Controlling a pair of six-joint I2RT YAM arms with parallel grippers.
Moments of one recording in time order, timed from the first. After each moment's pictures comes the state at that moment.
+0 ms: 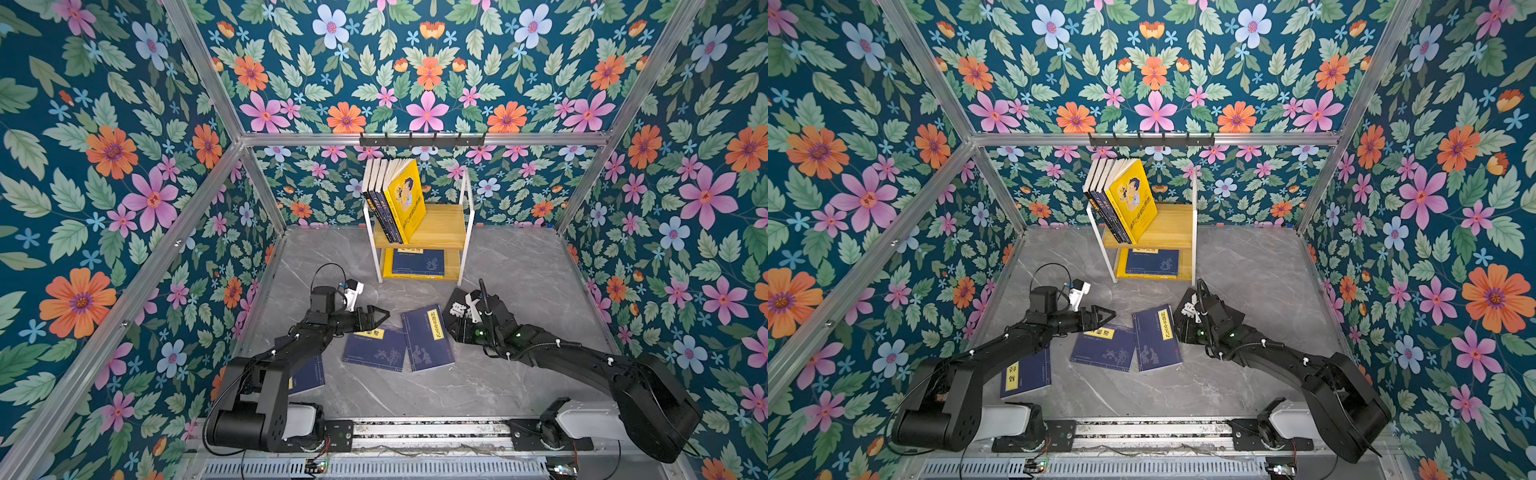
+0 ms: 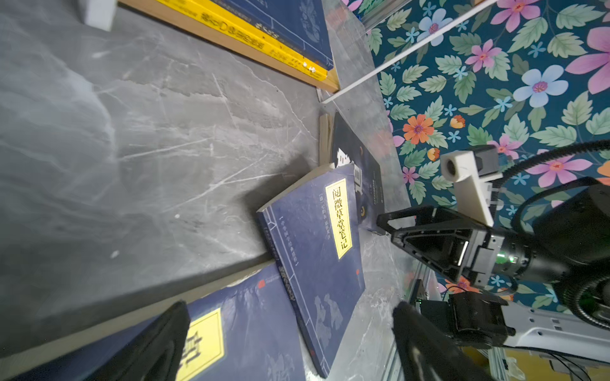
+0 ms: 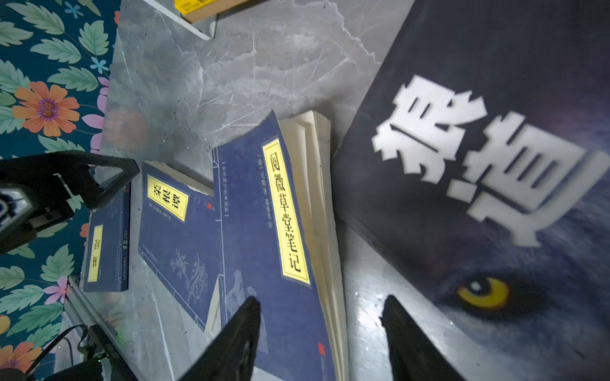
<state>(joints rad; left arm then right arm) -0.20 1.37 0.51 0.17 0.82 -0.44 0.63 1.32 0.56 -0.05 -0.16 0.71</state>
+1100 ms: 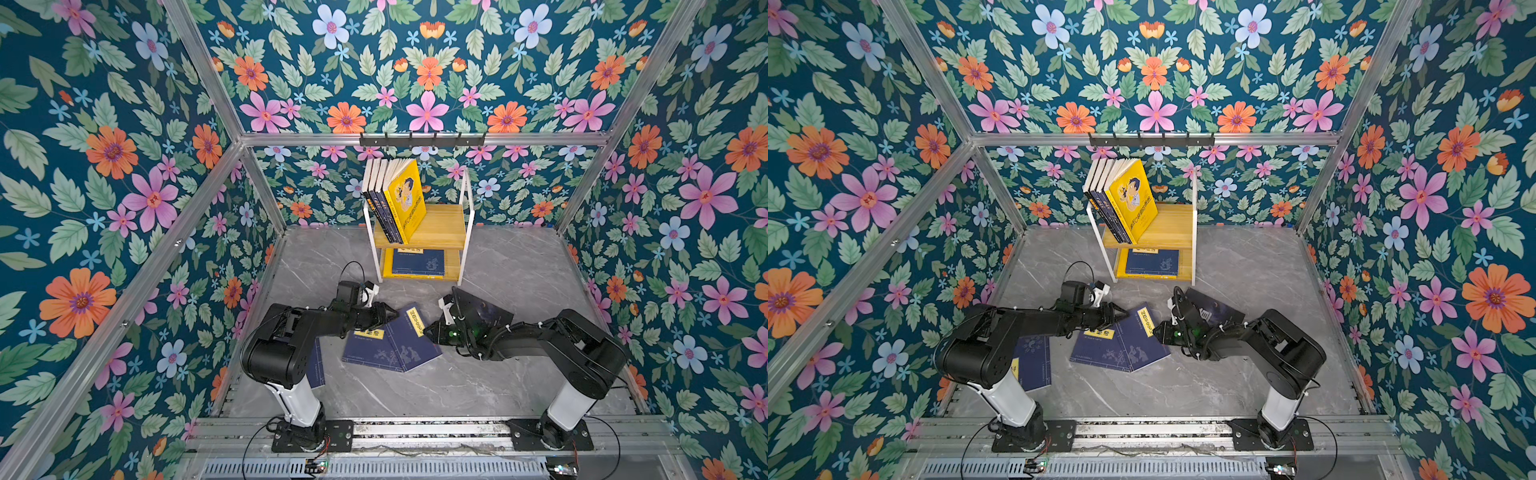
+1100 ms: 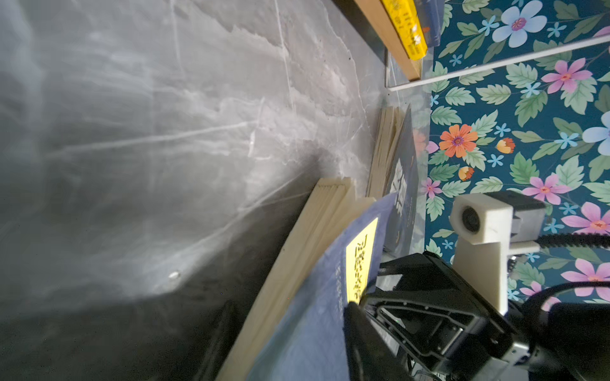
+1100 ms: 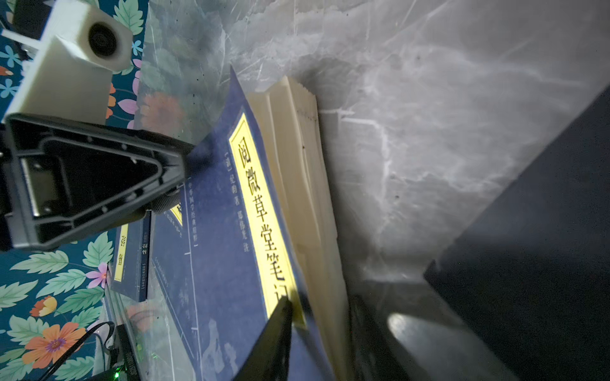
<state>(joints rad) -0.30 1.72 0.67 0.19 0.73 -0.61 0.72 1.73 0.64 0.37 -0.23 0.79</state>
